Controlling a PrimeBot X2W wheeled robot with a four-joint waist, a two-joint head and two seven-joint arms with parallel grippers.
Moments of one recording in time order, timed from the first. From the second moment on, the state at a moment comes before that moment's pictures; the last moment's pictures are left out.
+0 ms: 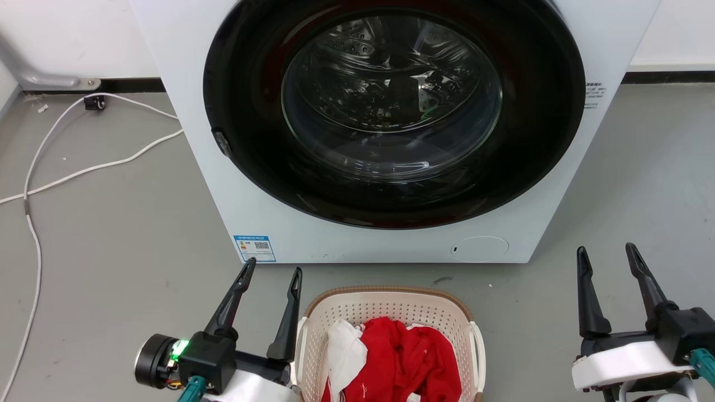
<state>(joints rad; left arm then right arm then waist) 0.03 0.07 -0.17 -0.02 -0.06 -0.11 -0.26 0.00 -0.05 -0.08 0.06 0.01 0.13 -0.26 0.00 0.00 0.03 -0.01</state>
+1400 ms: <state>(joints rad) -0.49 0.23 -0.25 0.55 -0.24 -0.13 -0.26 -0.50 -0.05 -0.01 0.60 0.02 0.13 -0.26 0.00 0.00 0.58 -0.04</state>
